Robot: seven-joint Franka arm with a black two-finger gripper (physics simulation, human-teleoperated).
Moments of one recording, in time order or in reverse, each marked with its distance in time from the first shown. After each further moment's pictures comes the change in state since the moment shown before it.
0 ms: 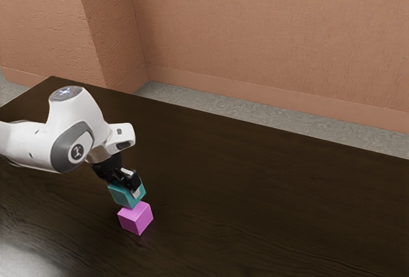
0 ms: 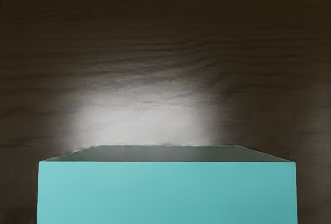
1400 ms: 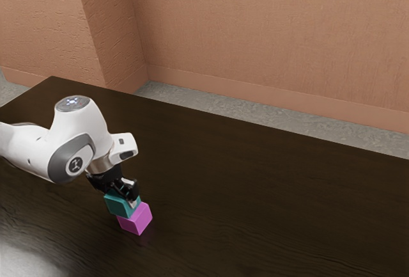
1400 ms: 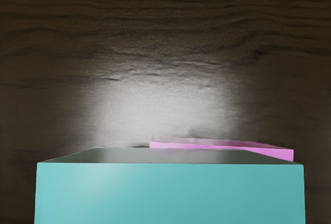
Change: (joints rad) arm 0.004 -0.008 -0.023 -0.044 0.127 -0.002 -0.206
